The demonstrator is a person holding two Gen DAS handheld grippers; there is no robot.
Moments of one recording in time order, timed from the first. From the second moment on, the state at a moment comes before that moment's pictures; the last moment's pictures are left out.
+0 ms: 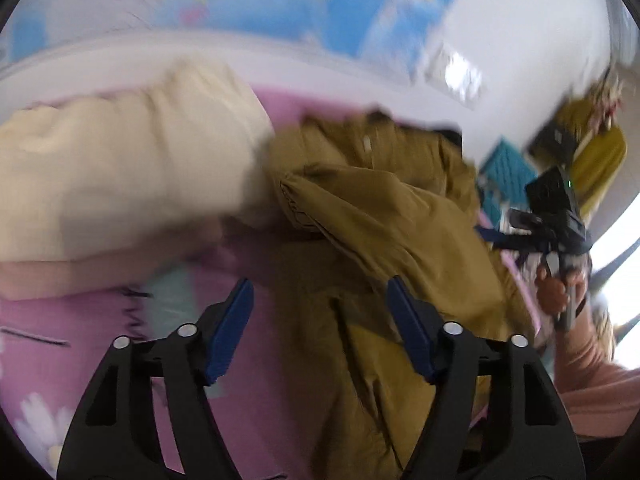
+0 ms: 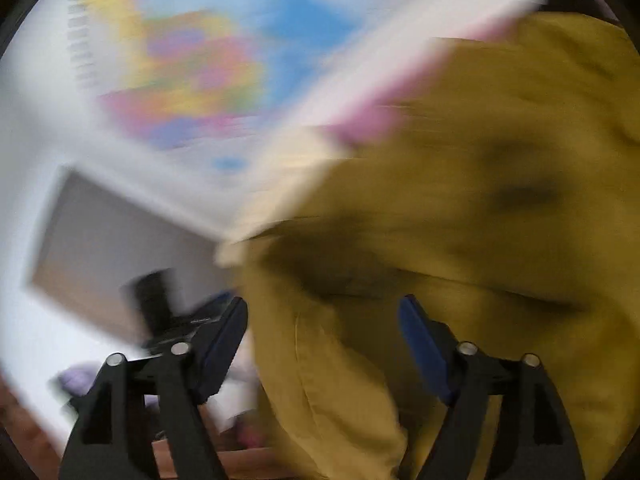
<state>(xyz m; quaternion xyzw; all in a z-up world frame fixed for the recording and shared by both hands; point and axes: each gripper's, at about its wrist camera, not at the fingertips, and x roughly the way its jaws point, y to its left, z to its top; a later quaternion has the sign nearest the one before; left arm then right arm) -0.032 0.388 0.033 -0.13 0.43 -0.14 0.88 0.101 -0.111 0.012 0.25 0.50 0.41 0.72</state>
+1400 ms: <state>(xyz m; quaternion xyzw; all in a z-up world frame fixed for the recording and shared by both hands) -0.044 0.366 -0.015 -0.05 0.44 -0.14 0.89 0.133 -0.180 0.000 0.10 0.50 0.25 0.82</state>
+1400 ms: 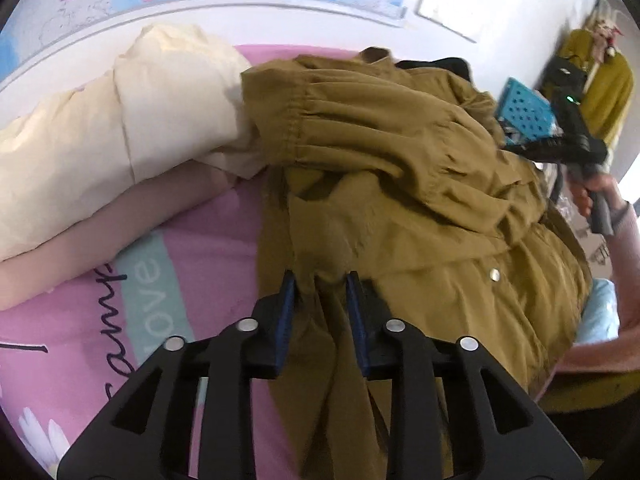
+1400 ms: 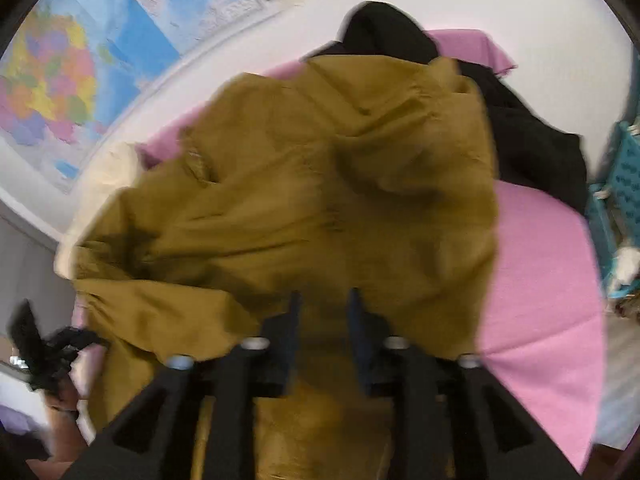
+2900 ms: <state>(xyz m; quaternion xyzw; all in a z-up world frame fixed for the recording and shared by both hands) 0.000 0.378 -0.029 -0.15 0.44 -0.13 0.88 0.071 0.129 0.058 -0.27 0.28 0.45 0.80</state>
